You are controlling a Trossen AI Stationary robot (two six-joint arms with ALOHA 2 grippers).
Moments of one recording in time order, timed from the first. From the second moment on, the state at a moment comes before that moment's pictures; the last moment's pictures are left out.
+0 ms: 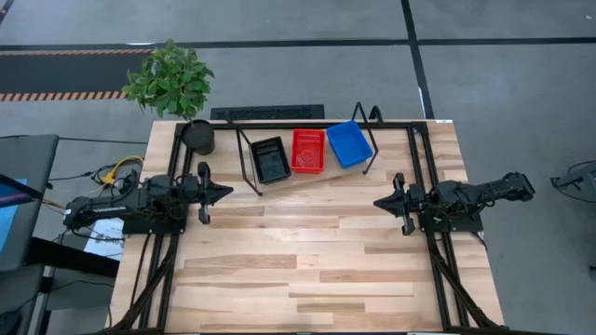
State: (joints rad) left arm 0.12 0.01 0.01 0.02 -0.01 -0.02; right arm 0.21 0.02 0.01 0.05 0.24 0.11
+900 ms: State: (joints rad) left arm 0.12 0.01 0.01 0.03 -0.01 -0.08; right arm 0.21 0.02 0.01 0.05 0.24 0.11
